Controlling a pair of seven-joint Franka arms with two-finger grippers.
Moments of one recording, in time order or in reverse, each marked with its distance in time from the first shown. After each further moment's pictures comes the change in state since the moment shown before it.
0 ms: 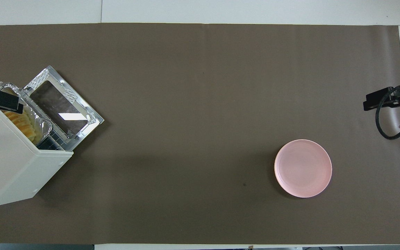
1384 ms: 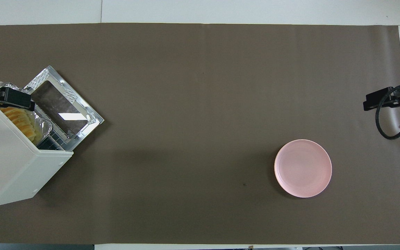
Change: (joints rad) left arm 0.008 -0.002 -0.025 -0.050 -0.035 0.063 -0.003; right arm 0.000 0.000 0.000 0.000 0.000 0.000 0.000
